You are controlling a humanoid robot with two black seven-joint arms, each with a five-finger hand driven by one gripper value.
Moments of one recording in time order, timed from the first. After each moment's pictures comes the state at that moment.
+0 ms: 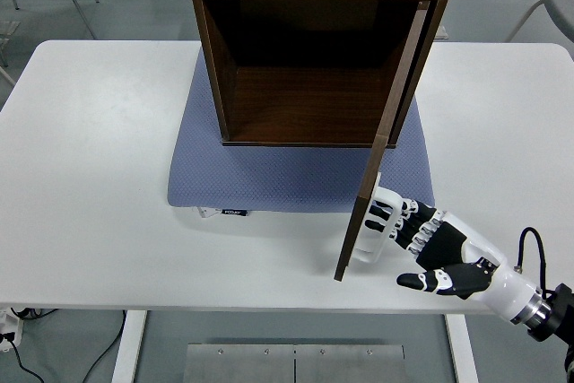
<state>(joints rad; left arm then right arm) 0.15 0.00 -0.17 -0.16 0.08 0.12 -0.05 -0.11 -0.39 1.13 1.60 -0.79 0.61 0.26</state>
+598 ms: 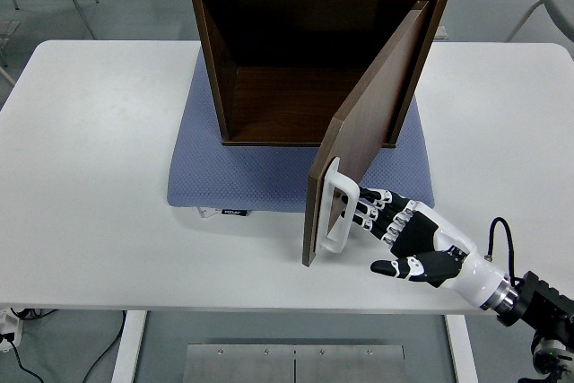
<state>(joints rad) 0.15 0.00 -0.17 -0.16 0.08 0.12 -0.05 -0.03 -0.30 1.09 1.51 -0.80 0.61 0.25</state>
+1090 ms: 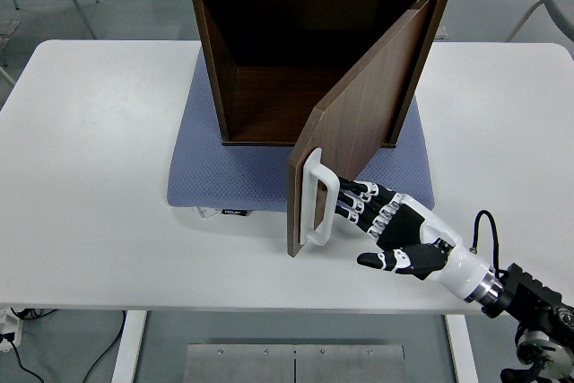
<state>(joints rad) 0.15 0.00 -0.17 -0.16 0.09 0.12 -0.05 0.01 -0.25 1.08 1.49 -0.80 0.61 0.24</state>
